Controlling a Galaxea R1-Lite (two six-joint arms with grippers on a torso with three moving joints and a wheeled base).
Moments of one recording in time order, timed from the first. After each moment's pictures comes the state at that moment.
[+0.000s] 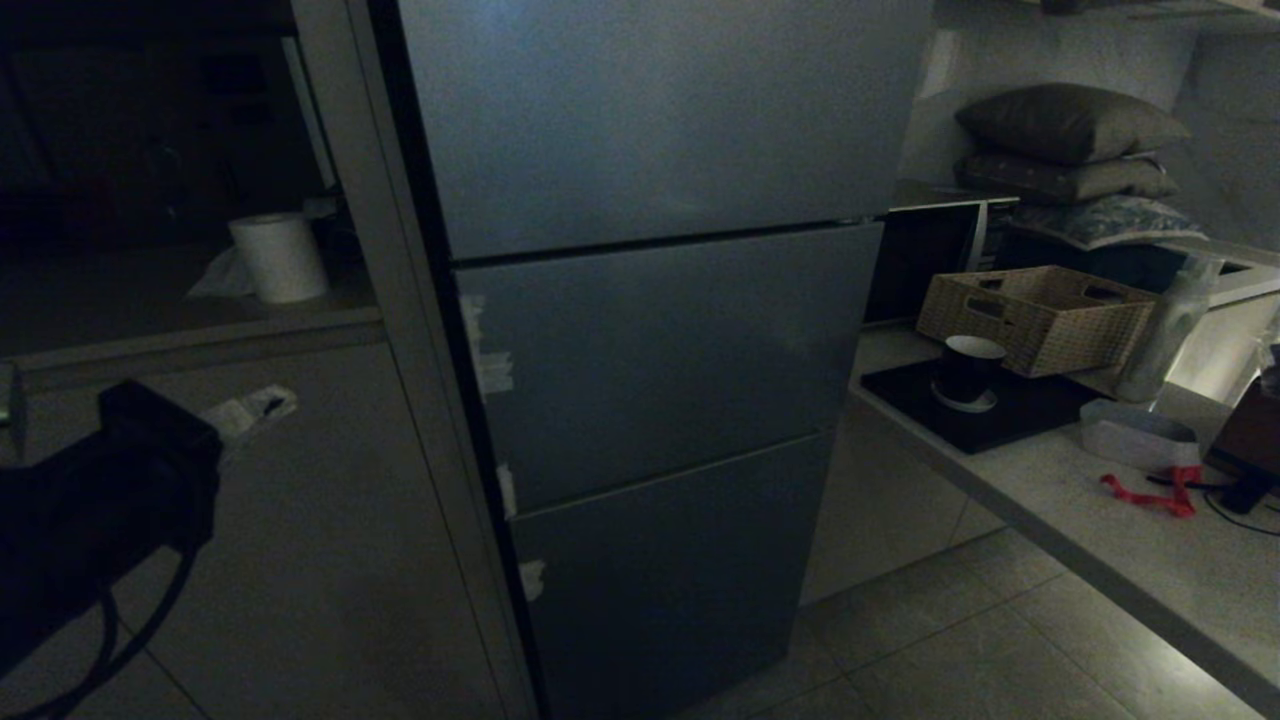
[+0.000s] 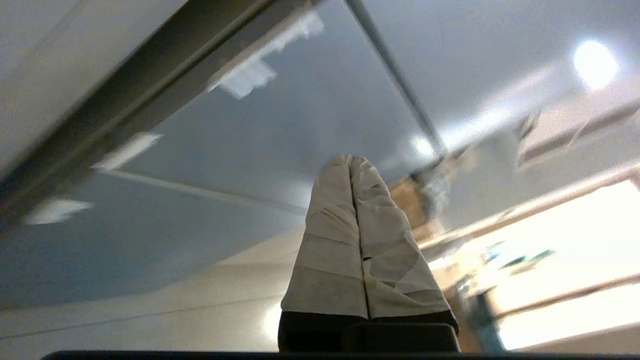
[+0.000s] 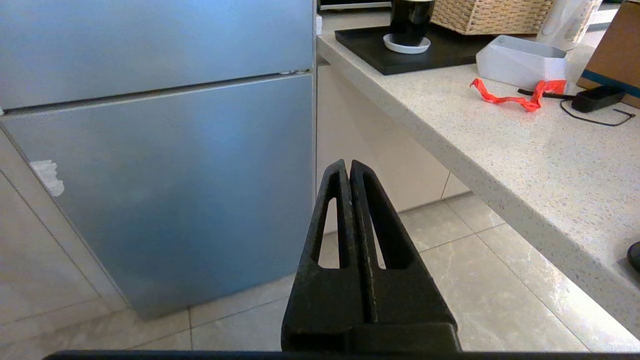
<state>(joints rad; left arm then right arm) -0.09 1.26 -0.39 -0.90 -0.04 -0.95 0.00 0.00 0.00 0.00 0.00 0.00</state>
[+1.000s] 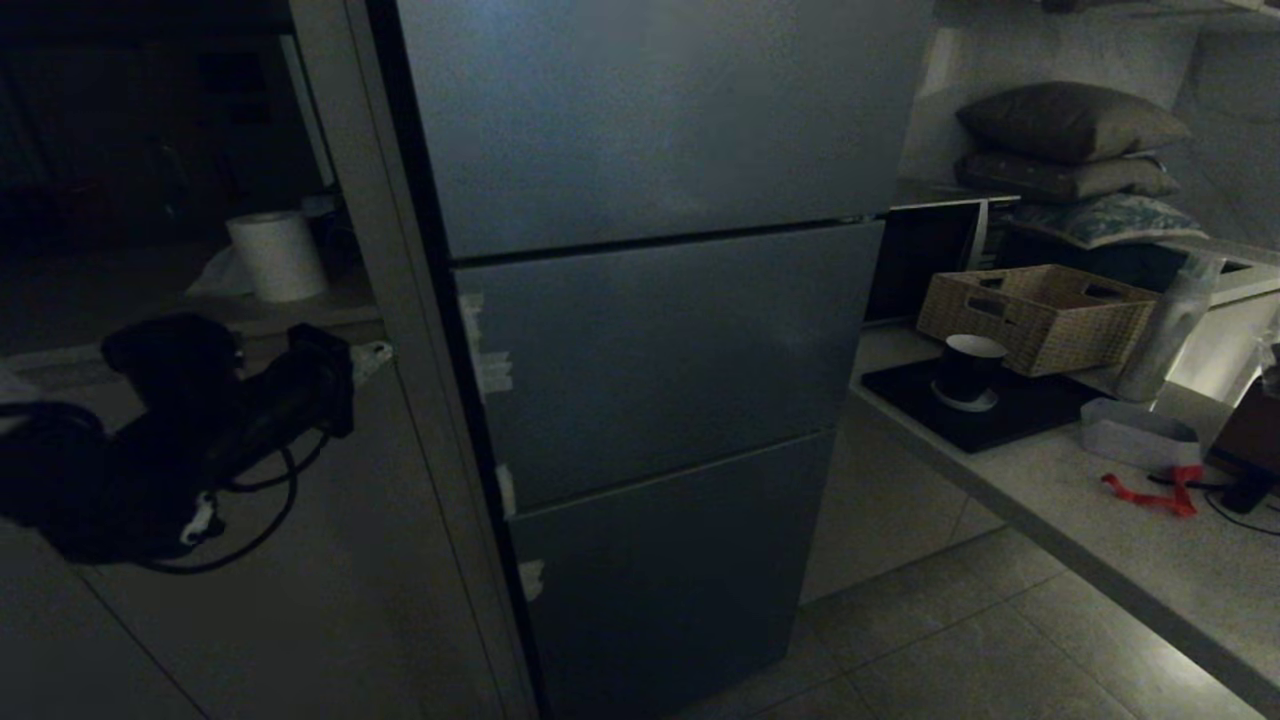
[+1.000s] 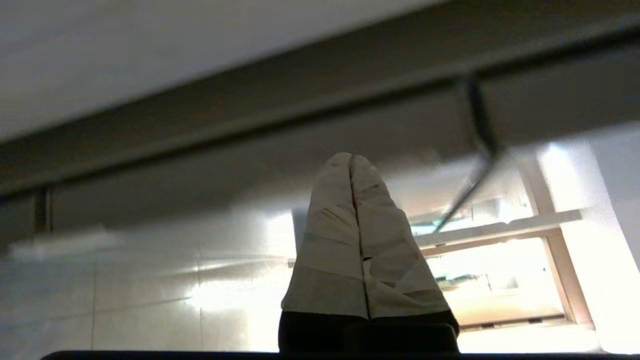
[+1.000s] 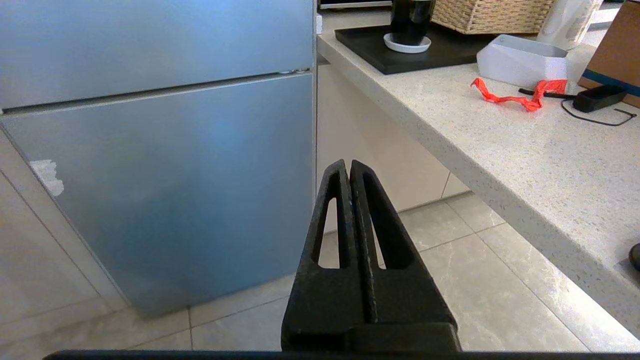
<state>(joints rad) 0.09 2.00 -0.88 -1.11 -0.33 -1.18 0.00 0.00 0.00 0.00 0.00 0.00</state>
